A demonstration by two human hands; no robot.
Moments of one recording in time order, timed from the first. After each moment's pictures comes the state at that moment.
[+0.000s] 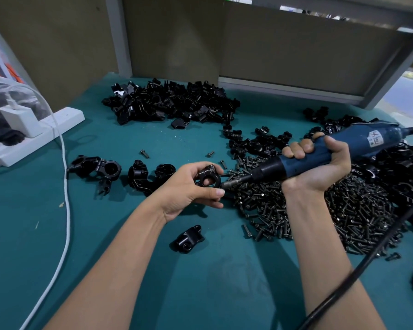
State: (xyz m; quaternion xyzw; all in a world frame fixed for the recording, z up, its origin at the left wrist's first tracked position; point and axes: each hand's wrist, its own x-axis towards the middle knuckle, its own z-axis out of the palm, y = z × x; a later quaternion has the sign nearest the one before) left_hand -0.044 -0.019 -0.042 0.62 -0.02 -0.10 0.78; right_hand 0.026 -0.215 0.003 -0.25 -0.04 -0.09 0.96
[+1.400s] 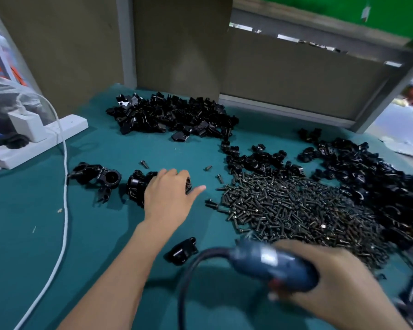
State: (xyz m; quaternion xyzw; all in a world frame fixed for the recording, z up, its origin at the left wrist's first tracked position) left_hand -0.036 -0.017 -0.059 0.95 0.13 0.23 0.16; right_hand -0.103 -0.287 0.026 -0.94 -0.29 0.03 0.18
